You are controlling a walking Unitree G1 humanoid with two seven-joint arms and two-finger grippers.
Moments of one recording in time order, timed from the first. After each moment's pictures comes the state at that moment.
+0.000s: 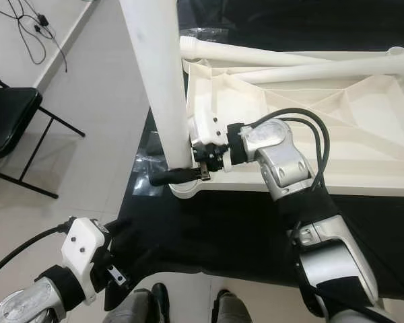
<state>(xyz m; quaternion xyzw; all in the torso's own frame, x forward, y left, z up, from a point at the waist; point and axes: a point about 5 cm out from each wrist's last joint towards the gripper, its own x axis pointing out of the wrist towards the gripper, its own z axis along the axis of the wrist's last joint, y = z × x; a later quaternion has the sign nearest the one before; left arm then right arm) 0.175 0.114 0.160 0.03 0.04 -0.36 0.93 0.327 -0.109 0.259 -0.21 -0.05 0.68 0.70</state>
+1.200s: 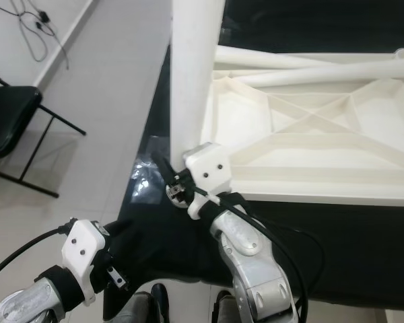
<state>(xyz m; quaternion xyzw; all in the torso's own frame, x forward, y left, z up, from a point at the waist) 0.177 0.117 0.159 0.05 0.03 -0.37 0.93 0.248 -0.081 0.217 -0.05 -0.10 0.27 0.96</state>
